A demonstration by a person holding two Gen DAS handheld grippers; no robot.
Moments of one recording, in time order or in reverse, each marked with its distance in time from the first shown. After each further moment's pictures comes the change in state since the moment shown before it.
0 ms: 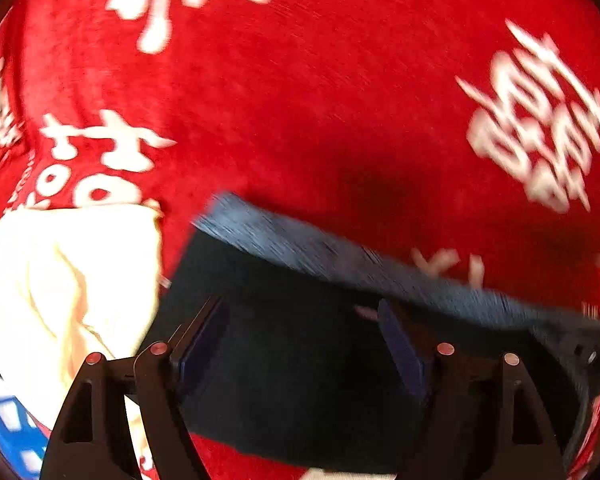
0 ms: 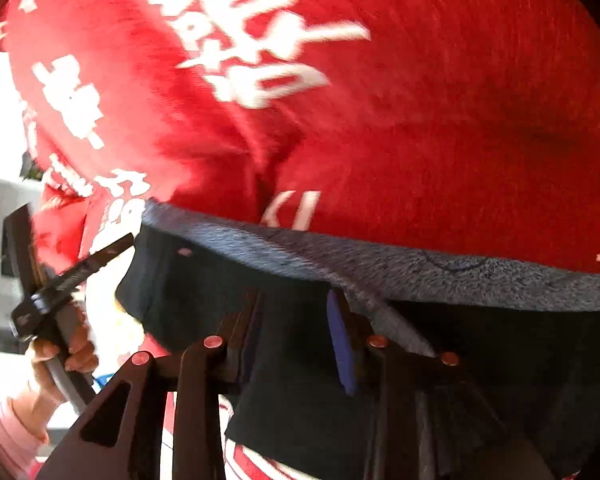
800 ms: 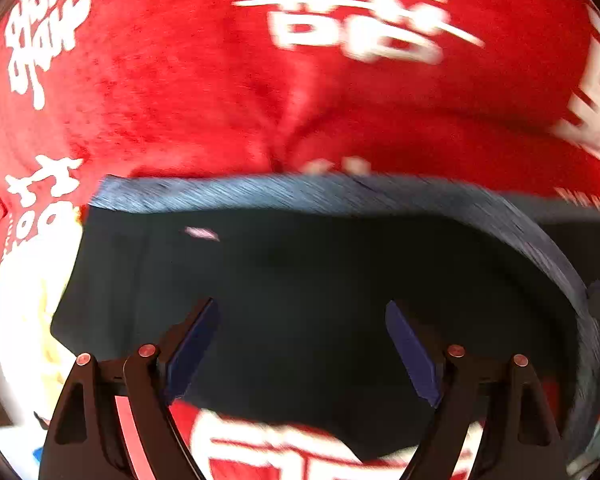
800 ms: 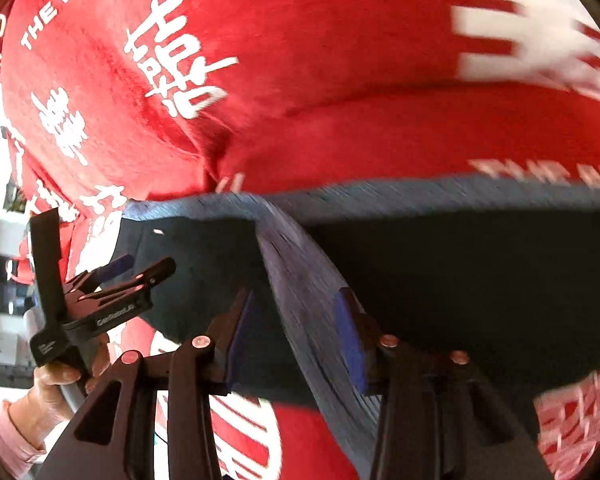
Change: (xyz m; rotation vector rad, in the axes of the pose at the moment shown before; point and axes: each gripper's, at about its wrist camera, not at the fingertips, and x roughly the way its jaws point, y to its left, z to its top) left arm -0.014 -0.147 -0.065 0.262 0.069 0.024; right arm -0.091 -0.071 -0.088 0.137 -0.095 -0.111
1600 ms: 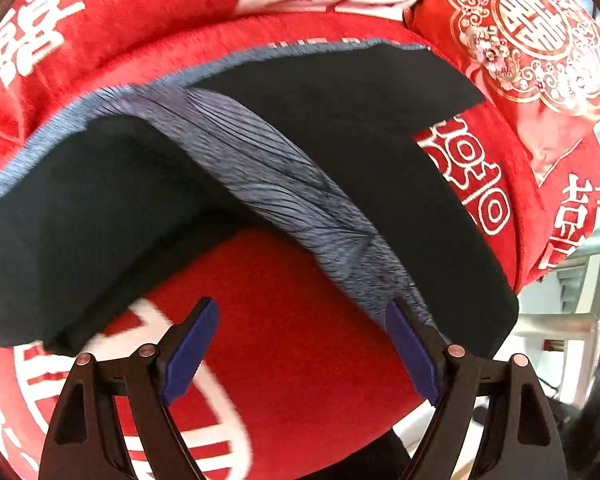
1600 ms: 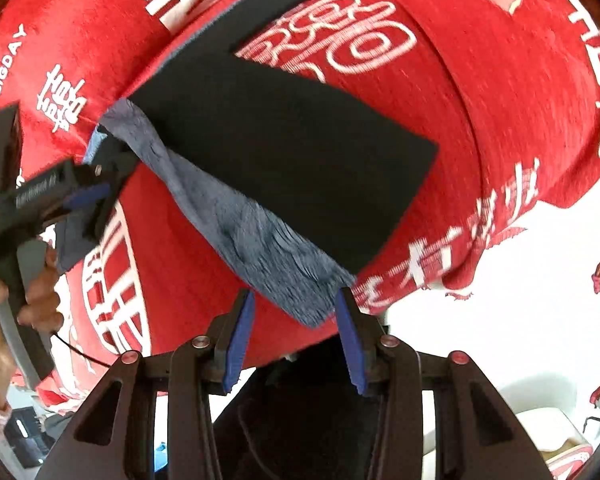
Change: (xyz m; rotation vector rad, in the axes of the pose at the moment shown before) left arm -0.035 -0.181 -0.111 0.367 0.104 -0.397; right arm -0.098 -0.105 -0.313 0.490 -0.122 -0.188
